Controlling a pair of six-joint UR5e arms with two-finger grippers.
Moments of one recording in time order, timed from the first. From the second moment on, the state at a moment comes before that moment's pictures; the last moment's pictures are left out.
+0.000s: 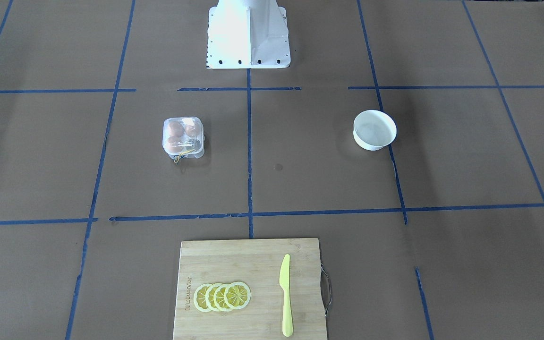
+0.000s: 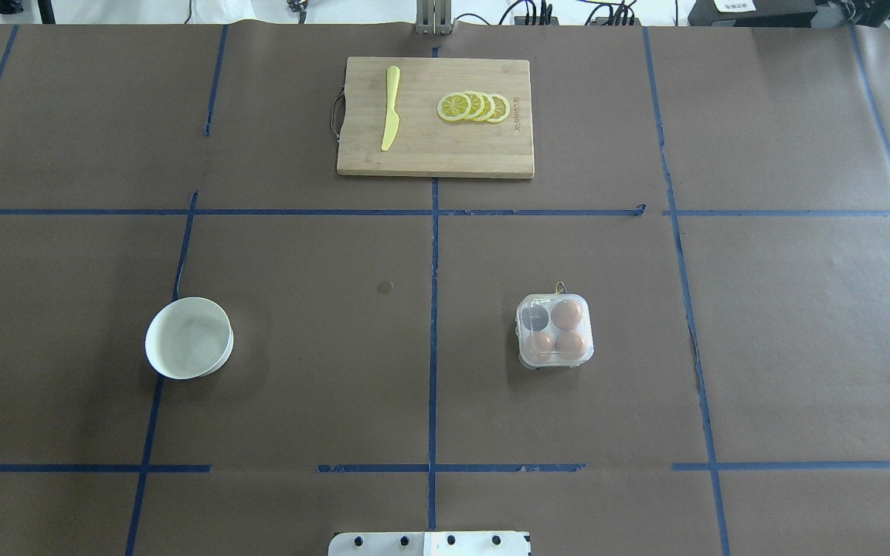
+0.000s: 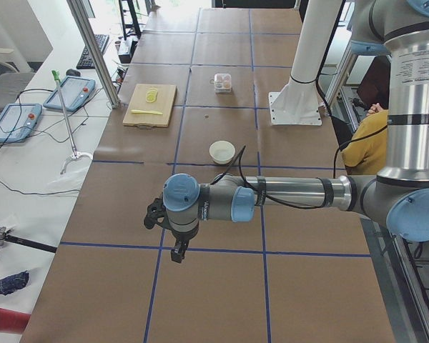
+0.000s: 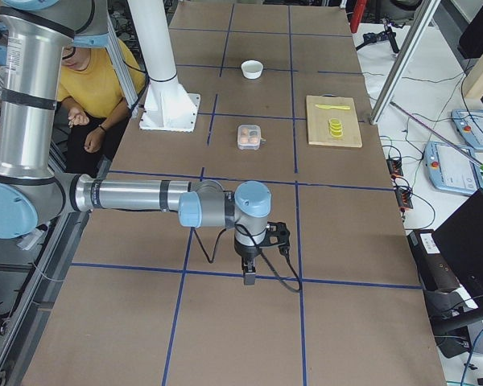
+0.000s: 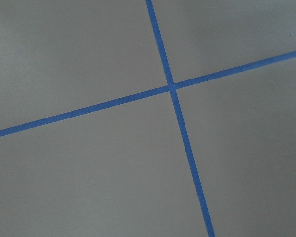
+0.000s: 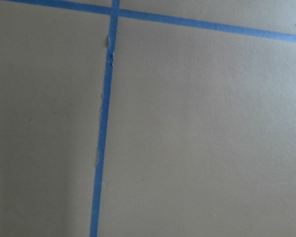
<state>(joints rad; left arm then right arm) -1.62 -1.51 -1.64 -1.62 -2.36 0.26 1.53 -1.82 1.76 -1.54 2.20 -0.05</state>
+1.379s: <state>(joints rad) -1.62 -1.50 -1.64 -1.63 -2.36 0.26 1.55 -1.77 1.74 -1.54 2.31 -0.03</state>
